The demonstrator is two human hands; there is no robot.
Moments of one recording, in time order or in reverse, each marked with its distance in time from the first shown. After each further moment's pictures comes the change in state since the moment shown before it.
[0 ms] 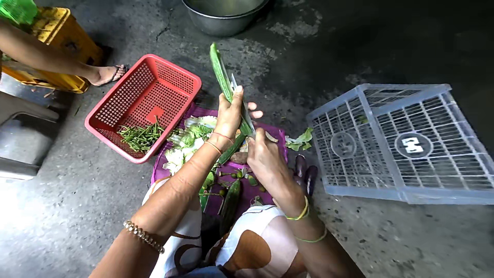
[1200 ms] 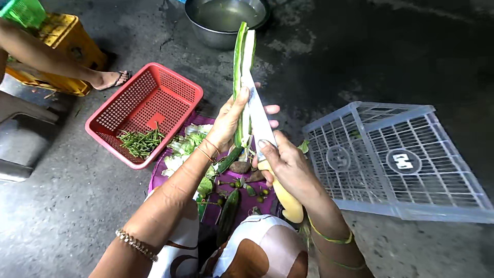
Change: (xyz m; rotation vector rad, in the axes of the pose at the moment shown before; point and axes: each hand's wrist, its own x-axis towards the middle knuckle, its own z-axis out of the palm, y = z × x) left_hand -0.003 0.029 -0.012 -0.220 -0.442 0.153; right_hand 0.004 0.002 -0.057 0.605 -0.207 0.006
